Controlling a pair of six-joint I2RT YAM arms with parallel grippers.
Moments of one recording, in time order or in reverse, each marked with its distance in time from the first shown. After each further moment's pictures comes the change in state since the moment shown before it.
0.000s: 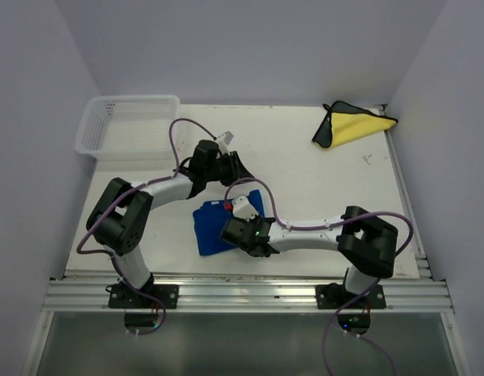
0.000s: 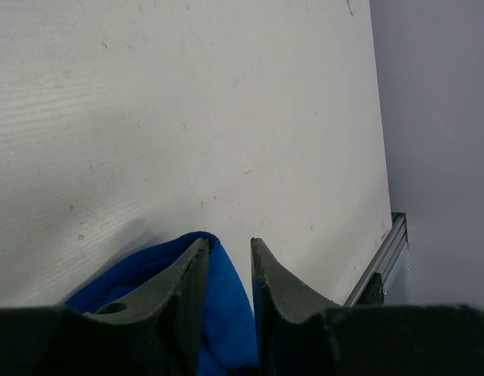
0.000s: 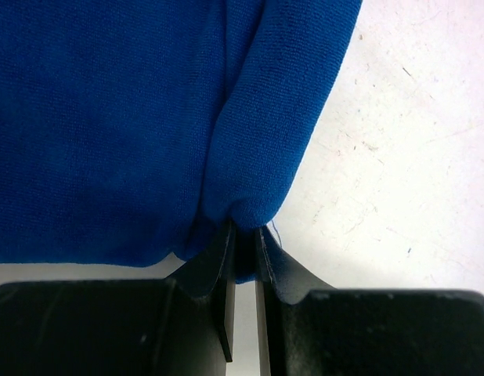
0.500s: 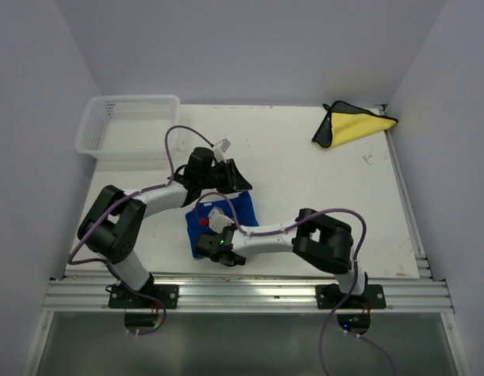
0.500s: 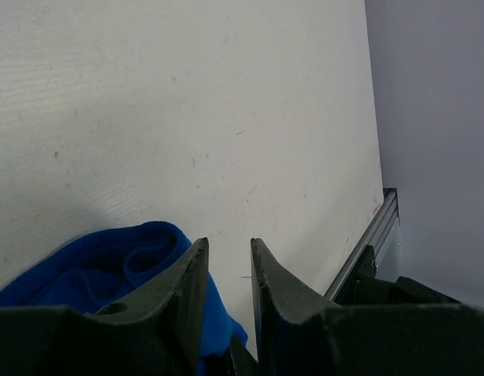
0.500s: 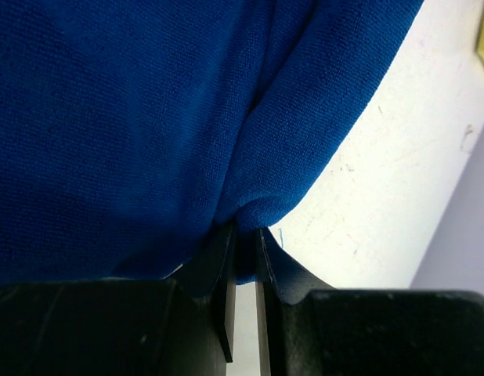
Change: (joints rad) left arm -0.002 -0.087 -0.105 0.021 0.044 -0.008; right arm 0.108 0.309 0.298 -0.253 0.141 -0.046
